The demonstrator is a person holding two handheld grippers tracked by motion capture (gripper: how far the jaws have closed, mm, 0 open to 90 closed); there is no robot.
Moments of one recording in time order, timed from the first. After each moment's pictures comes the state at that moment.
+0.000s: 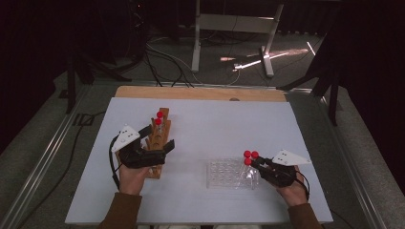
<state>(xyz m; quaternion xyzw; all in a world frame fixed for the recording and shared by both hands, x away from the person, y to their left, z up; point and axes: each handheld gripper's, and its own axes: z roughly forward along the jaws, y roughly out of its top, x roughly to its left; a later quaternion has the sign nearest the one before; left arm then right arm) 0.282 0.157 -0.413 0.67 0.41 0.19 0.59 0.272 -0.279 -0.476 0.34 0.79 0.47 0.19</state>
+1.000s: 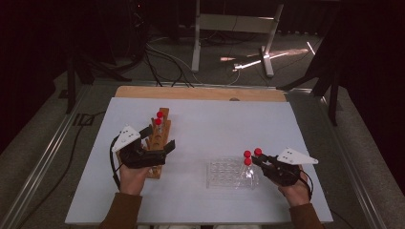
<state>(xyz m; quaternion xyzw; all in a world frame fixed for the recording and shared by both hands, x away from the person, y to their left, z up) 0.282 0.156 -0.414 0.67 0.41 0.19 0.59 0.268 -0.282 -0.460 0.34 0.77 0.49 0.20</state>
